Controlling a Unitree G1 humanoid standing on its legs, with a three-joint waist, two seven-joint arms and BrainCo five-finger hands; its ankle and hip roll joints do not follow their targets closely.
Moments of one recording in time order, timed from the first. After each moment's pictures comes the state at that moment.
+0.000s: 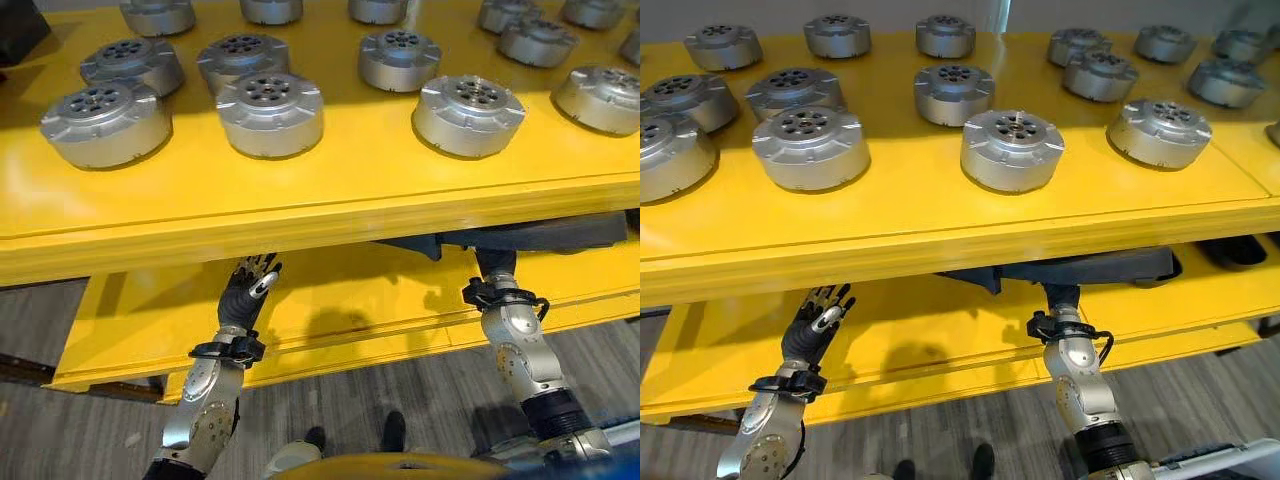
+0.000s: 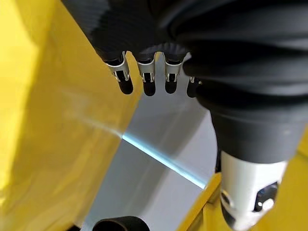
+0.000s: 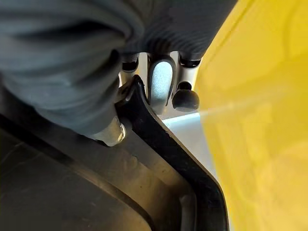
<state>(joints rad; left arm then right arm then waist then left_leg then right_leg) 0.19 0.33 -0.16 -0.06 -0.83 -0.20 -0.04 -0.15 -0.34 0.15 0.14 0.57 -0.23 -0.18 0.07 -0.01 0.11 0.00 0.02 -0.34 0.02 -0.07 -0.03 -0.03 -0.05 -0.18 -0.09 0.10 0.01</state>
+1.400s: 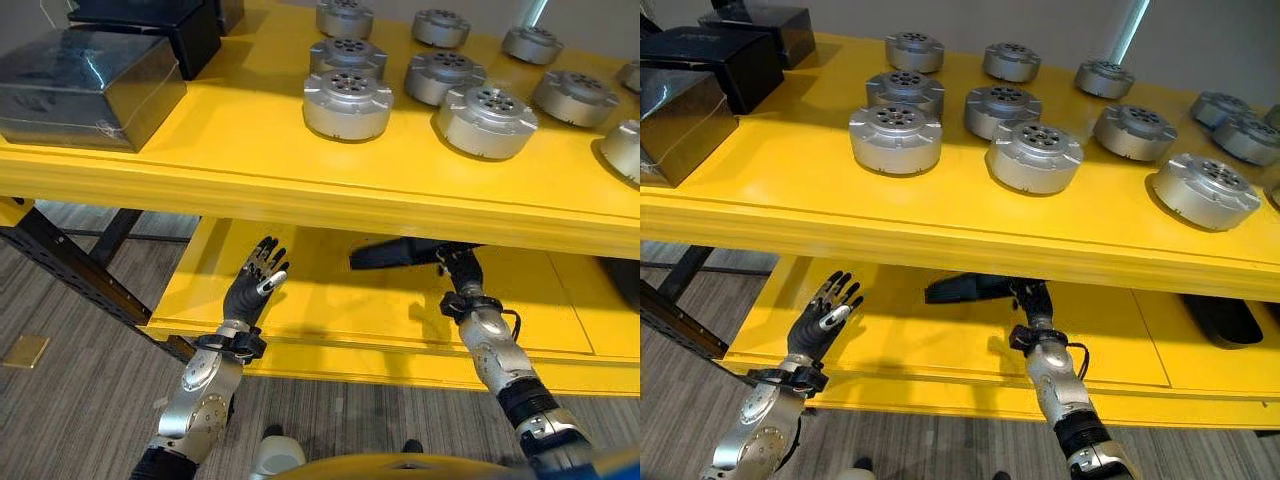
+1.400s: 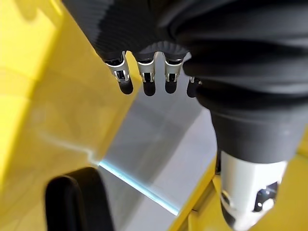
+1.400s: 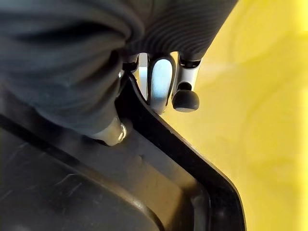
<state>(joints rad) 0.15 0.44 -0.21 -0.04 -0.84 -0.18 -0.06 -0.28 -0.26 0.24 0.60 0.57 -0.16 -0.18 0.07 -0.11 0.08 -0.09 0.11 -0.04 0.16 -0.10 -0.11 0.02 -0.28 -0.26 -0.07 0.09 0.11</state>
